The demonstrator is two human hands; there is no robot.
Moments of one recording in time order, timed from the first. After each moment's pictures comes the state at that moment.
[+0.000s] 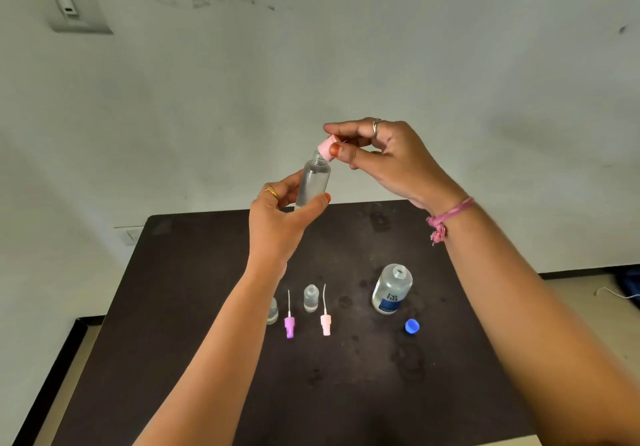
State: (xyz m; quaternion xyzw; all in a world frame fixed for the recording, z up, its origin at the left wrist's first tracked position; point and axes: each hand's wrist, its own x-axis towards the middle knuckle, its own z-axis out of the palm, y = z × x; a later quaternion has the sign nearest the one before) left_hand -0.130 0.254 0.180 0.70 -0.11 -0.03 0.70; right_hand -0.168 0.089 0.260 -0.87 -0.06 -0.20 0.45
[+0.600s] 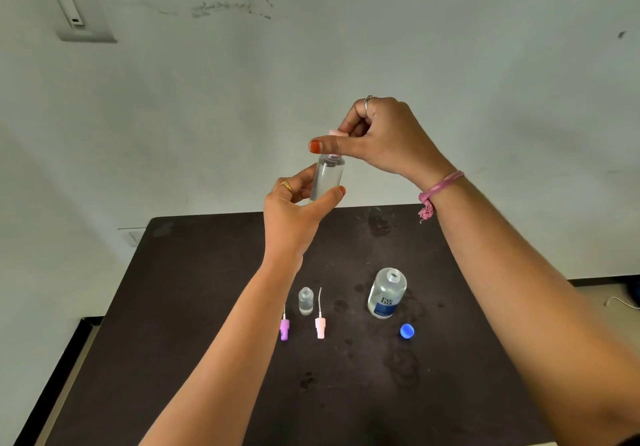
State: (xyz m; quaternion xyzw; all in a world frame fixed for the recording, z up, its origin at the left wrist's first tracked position) left_hand -0.145 0.222 0.194 0.70 -0.09 -0.02 0.71; right_hand -0.163 0.083 0.291 -0.92 0.00 -0.21 0.33
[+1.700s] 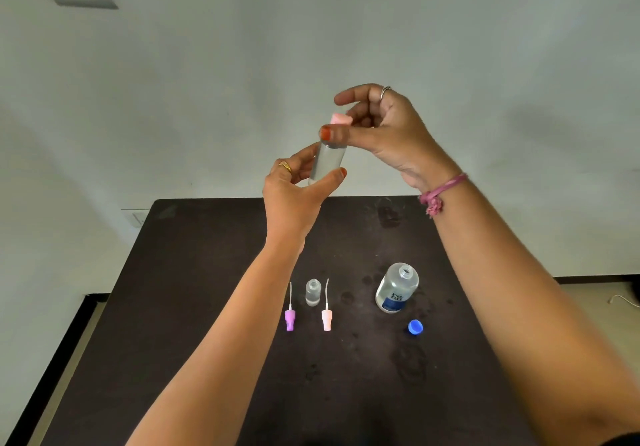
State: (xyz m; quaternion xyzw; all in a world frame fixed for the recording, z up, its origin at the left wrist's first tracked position) left_hand -0.115 0.226 0.189 0.69 -0.06 0.01 0.72; right_hand -0.137 0.089 0.267 -0.81 -0.01 -0.14 0.57
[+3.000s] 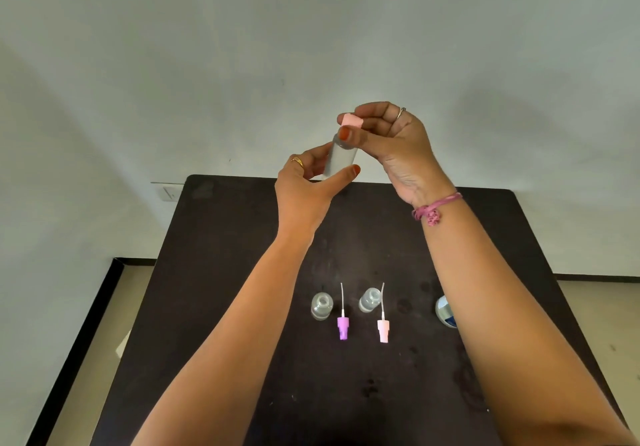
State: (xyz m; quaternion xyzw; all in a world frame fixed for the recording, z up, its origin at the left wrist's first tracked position) left_hand -0.003 0.290 0.129 0.72 -0.03 -0.03 0.69; right_hand -0.014 0.156 0.180 -0.66 0.04 -0.11 0.75
